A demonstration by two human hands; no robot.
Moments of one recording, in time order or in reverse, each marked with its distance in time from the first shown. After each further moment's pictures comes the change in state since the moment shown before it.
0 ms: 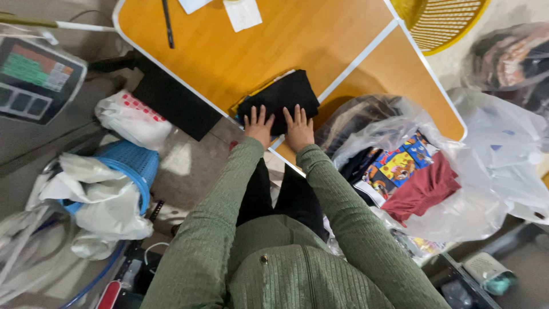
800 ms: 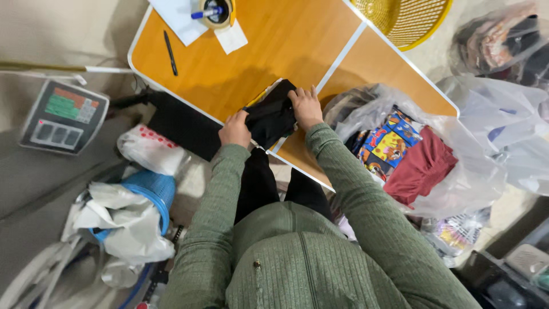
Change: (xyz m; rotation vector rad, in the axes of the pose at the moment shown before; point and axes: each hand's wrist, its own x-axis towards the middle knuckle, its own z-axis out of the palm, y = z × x) left_hand -0.077 -0.002 -0.157 -0.300 0.596 -0.092; right_hand 0.007 0.030 -0.114 -0.030 0.501 -0.117
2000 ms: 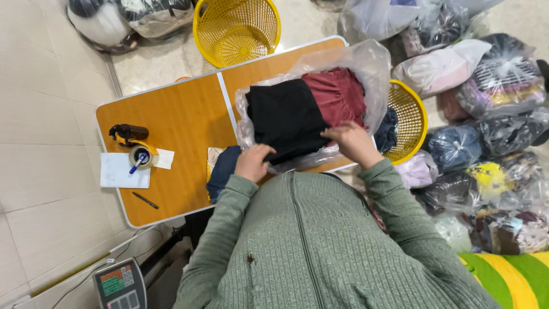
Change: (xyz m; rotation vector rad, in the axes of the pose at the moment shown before) left_hand -0.074 0.288 -0.035 0.056 -0.623 1.096; right_hand -0.398 0.074 -0.193 0.248 0.407 0.510
